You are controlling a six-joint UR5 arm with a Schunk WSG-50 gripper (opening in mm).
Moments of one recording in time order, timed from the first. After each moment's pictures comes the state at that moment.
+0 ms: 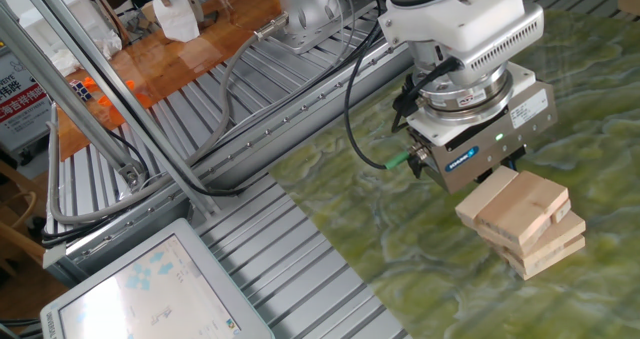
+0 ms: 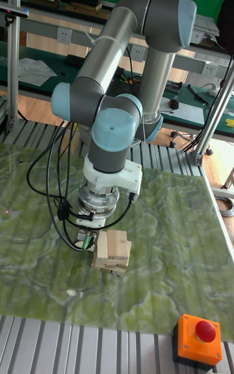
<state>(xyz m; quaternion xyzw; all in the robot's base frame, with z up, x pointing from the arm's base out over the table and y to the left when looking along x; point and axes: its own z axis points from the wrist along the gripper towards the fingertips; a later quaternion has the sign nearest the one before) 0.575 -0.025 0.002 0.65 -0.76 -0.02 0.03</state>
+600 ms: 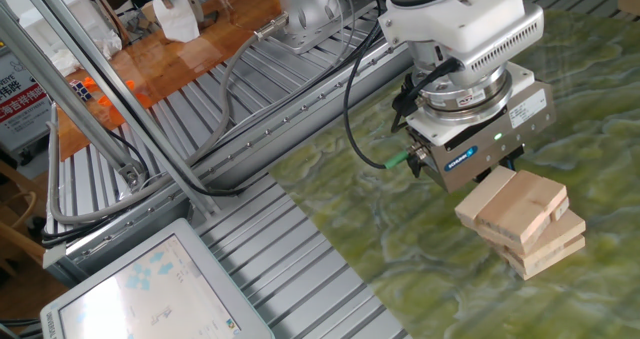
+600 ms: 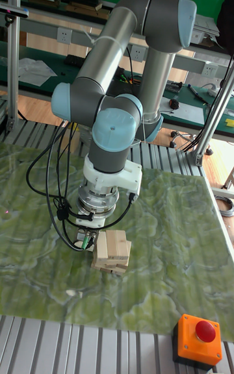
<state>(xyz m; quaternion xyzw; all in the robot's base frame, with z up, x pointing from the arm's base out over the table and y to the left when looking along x) 0.575 -0.027 0.002 0.65 -0.76 -0.02 0.03</state>
